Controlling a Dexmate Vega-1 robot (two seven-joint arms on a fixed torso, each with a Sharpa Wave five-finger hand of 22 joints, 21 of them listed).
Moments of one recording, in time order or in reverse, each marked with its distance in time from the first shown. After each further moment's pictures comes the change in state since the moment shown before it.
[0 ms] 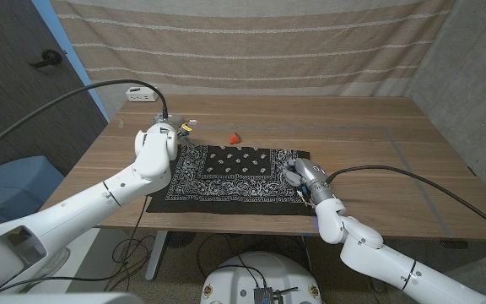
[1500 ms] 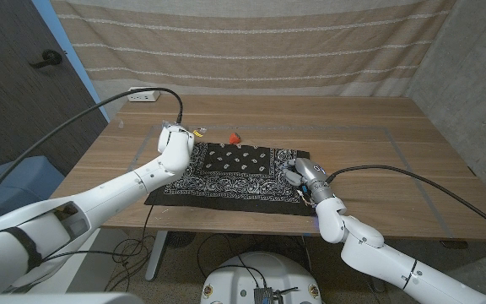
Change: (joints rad) left arm -0.176 -0.163 0.177 0.407 0.124 -0.113 -0.120; left_hand 0.074 0.083 0.024 -0.056 0.009 0.363 0.009 0.045 -0.062 -0.005 -0.056 0.063 0.003 -0.050 -0.028 0.054 0.003 -0.003 -0.025 0.085 0.048; right arm -0.004 -0.002 0.008 -0.004 0.007 0.007 0.002; right_hand 0.012 0.004 0.000 0.000 0.000 0.004 0.004 -0.004 0.005 0.000 0.000 -0.006 0.000 0.000 0.000 0.000 0.002 0.003 -0.008 0.000 0.000
